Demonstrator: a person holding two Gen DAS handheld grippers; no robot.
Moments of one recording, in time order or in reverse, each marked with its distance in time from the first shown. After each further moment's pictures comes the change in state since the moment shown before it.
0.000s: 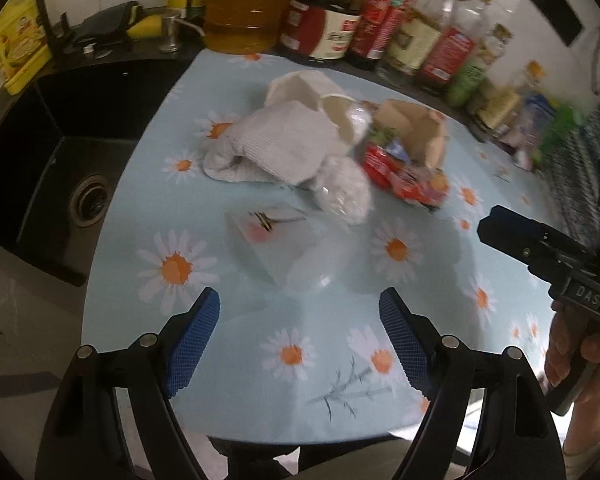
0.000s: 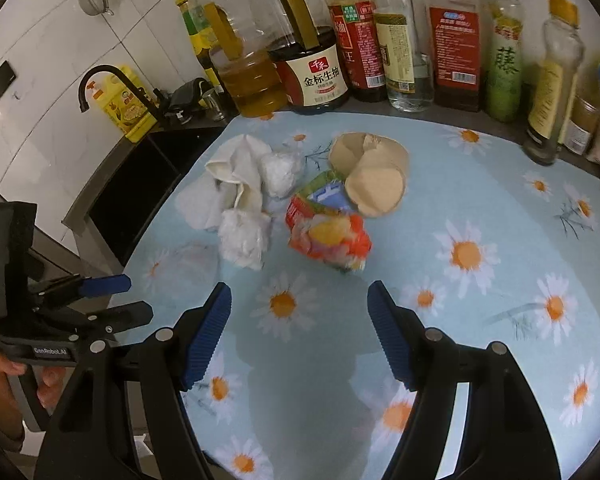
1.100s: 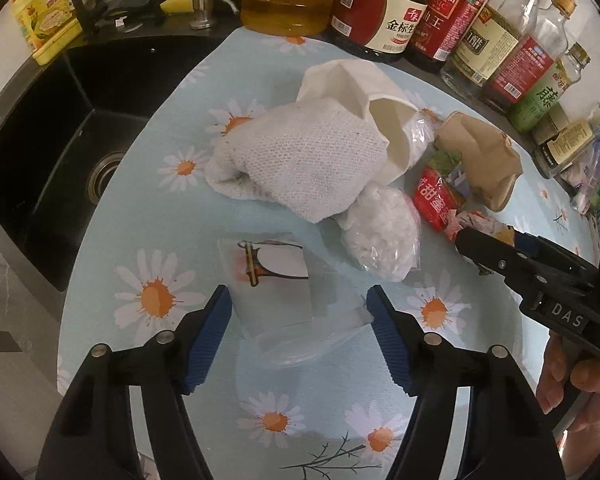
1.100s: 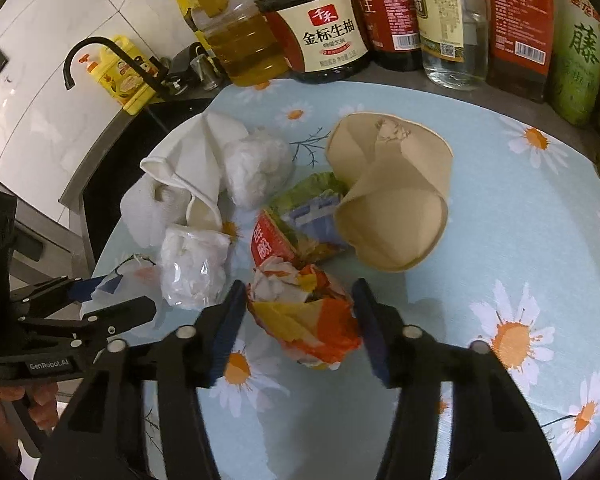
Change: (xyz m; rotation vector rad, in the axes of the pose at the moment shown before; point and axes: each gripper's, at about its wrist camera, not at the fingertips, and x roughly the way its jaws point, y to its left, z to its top) left arm 0.048 -0.008 0.030 -0.141 0.023 0.144; right arm 0.077 -0.027 0.033 -0.055 0.124 0.084
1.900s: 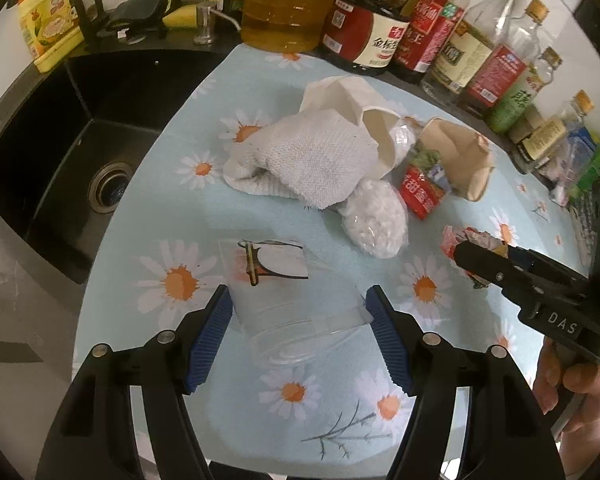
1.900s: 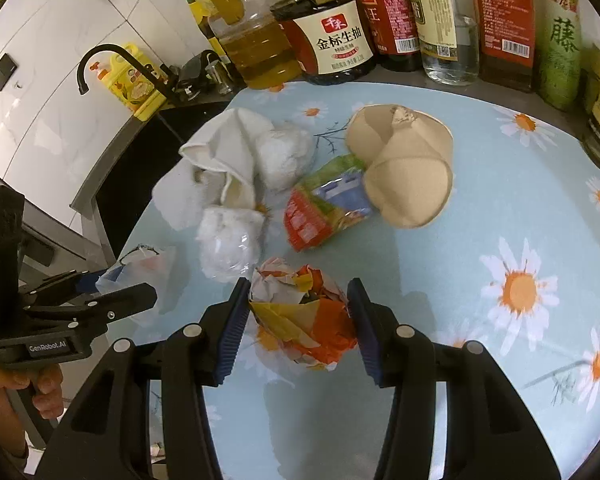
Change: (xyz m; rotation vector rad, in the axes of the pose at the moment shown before) left arm -0.031 0.016 -0.019 0.040 -0.051 -0.064; right arm -0.026 0.026 -0.026 0.042 -0.042 -0.001
